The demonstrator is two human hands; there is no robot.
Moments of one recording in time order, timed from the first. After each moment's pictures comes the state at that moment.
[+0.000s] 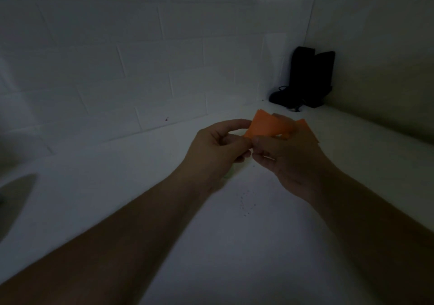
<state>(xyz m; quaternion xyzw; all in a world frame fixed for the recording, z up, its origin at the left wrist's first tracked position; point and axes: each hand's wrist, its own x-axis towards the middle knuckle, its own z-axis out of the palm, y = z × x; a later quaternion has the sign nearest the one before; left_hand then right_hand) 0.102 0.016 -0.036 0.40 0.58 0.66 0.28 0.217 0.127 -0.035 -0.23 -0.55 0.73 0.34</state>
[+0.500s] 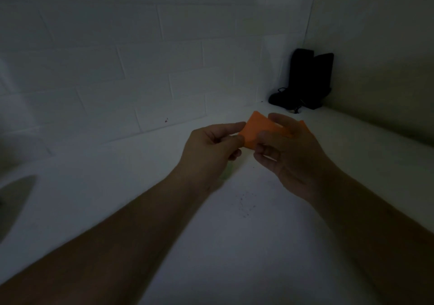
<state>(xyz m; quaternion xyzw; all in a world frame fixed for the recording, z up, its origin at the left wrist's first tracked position) 0.096 0.019 -0.037 0.36 0.61 0.67 0.23 0.222 0.127 -0.029 -0.24 -0.53 0.73 0.34</state>
